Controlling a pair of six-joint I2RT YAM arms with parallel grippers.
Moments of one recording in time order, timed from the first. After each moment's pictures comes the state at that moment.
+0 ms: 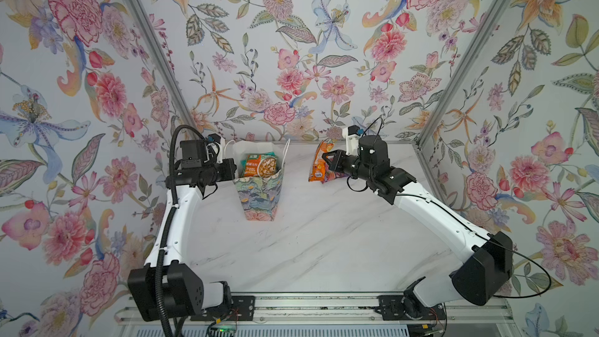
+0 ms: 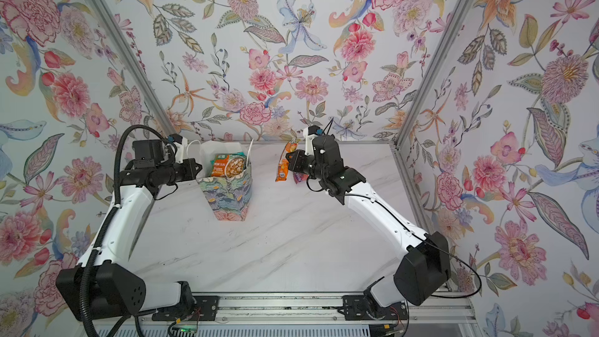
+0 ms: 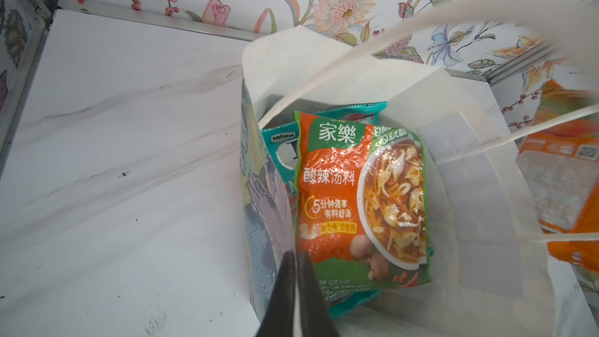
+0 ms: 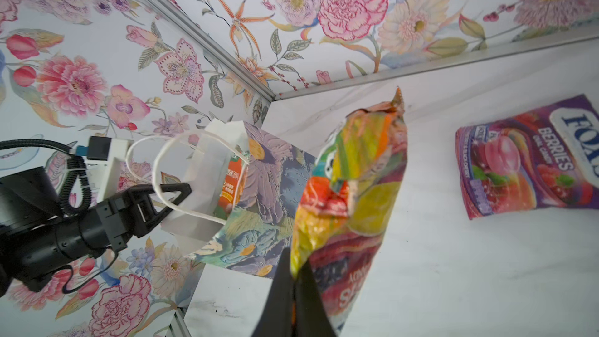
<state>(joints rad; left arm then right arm) 0.09 1.35 1.31 -0.71 0.39 -0.08 0.59 1.48 1.41 -0.23 -0.21 0.66</state>
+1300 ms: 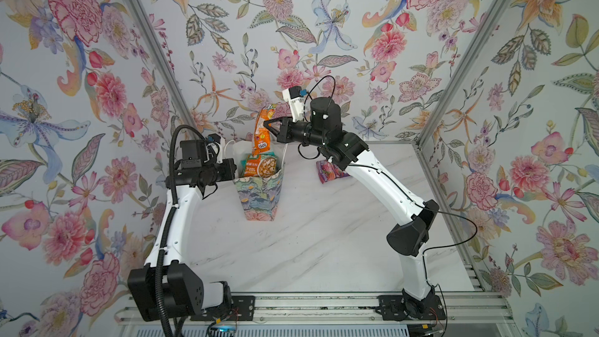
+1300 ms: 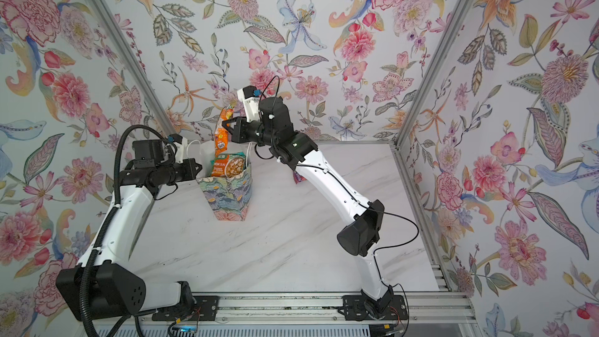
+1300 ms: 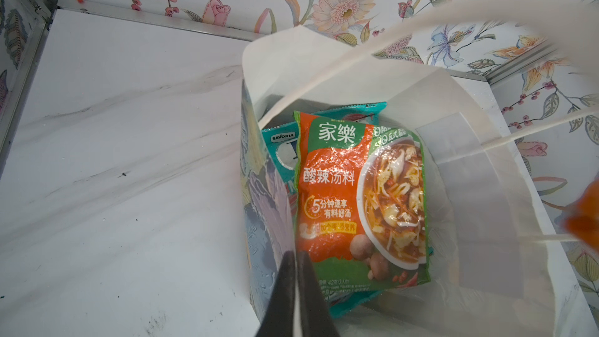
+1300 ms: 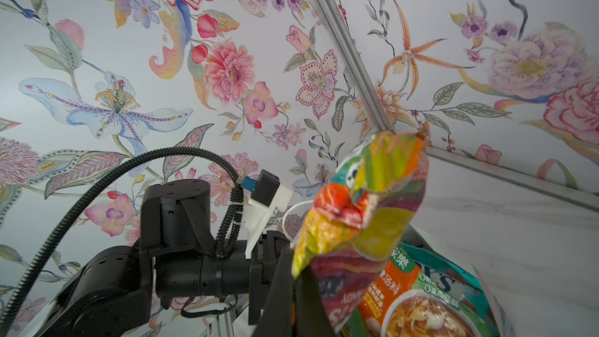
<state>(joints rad) 0.09 1.35 1.31 -0.71 0.39 -0.08 0.80 2.09 2.36 -0.39 -0.36 0.55</state>
